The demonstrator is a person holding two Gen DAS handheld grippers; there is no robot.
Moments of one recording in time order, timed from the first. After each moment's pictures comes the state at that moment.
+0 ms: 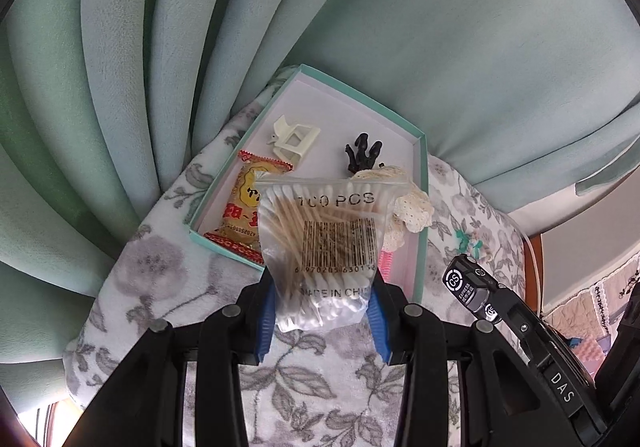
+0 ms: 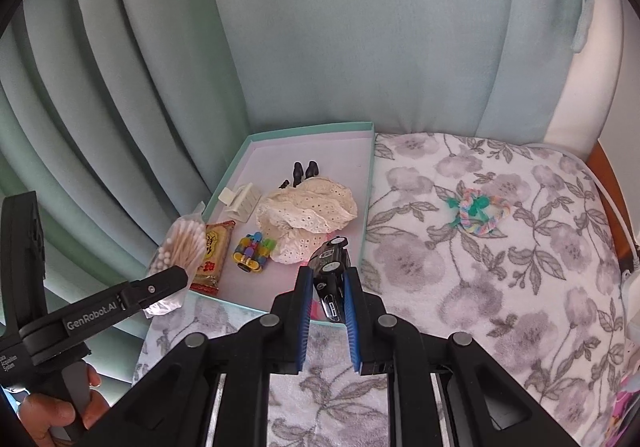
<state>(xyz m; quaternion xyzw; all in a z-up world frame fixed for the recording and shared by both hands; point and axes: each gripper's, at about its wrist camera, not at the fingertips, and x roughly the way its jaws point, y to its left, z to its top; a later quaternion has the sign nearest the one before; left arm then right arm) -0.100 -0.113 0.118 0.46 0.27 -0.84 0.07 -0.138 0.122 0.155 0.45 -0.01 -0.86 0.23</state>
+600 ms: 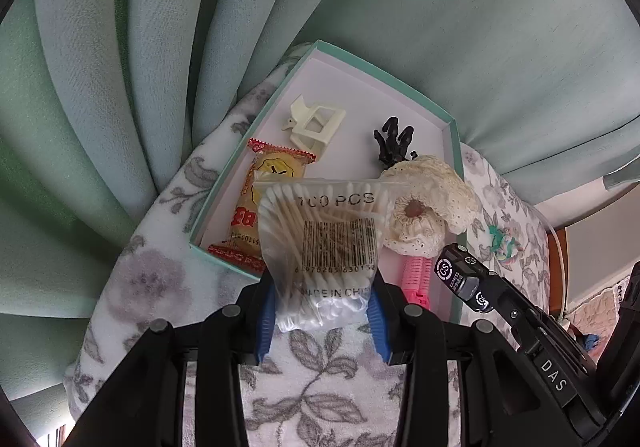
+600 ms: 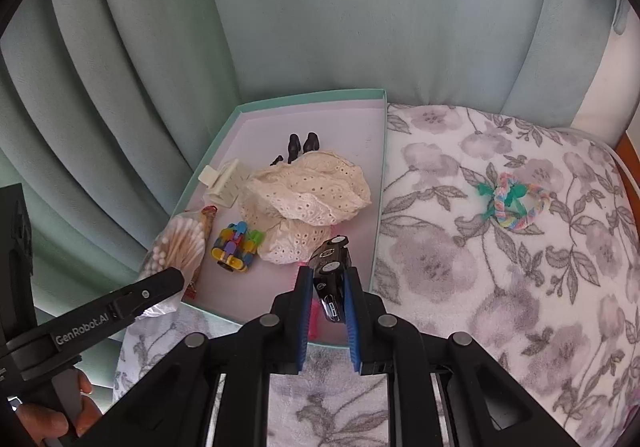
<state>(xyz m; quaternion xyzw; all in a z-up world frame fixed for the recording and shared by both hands) -0.127 -0.123 0.083 0.49 0.25 -0.83 0.07 -0.169 0.096 0.108 0.48 0.01 -0.85 0.23</state>
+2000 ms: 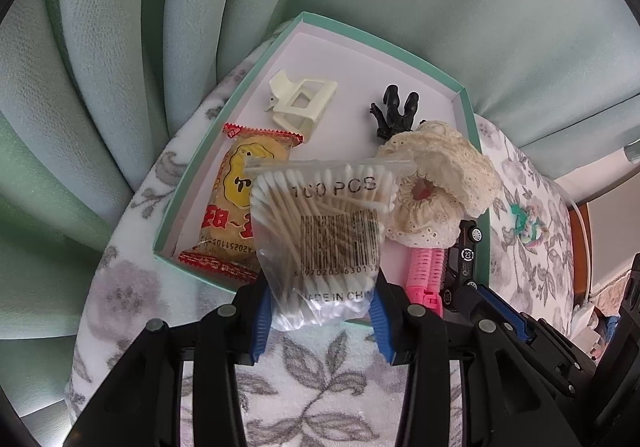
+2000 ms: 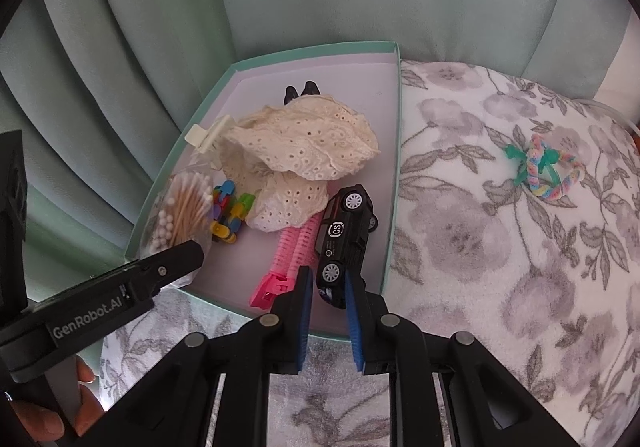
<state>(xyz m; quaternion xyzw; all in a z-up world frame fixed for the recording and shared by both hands) -0.145 -0.104 0.061 0.52 0.21 -0.82 0.07 -0.172 0.083 0.065 0.52 0.02 -0.82 0.24</state>
